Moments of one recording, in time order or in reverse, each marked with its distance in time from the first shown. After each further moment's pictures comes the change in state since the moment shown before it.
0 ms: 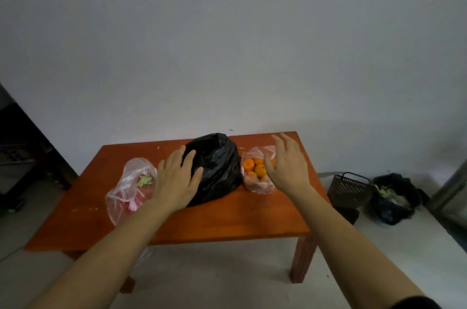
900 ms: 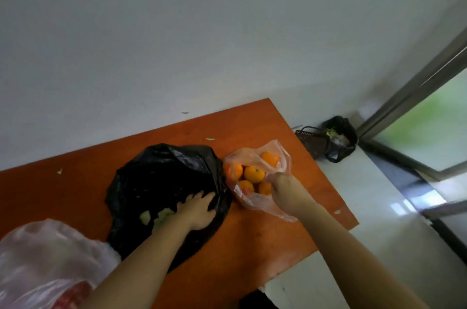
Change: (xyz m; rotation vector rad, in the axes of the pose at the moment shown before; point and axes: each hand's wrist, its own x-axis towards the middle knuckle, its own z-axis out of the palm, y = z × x) left_hand 0.243 -0.060 0.284 -0.079 -1.086 0.266; right_hand 0.111 0.049 0.204 -0.094 -0.618 0.371
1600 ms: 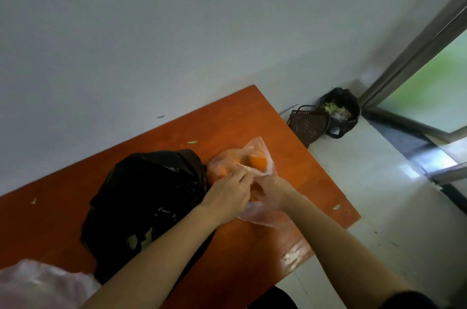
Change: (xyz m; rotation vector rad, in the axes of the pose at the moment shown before) left_hand 0.040 0.118 -0.041 0.187 0.542 0.656; right_hand 0.060 0.064 0.037 0.102 -0.196 -0.044
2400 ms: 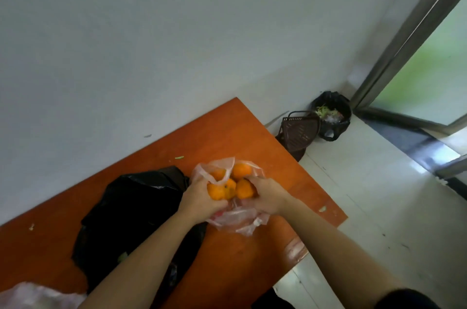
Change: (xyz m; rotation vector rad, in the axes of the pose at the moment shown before) left_hand 0.004 0.008 -0.026 -0.368 -0.138 -0.638; right_hand -0.028 0.024 -0.020 0.238 0.087 -0.031
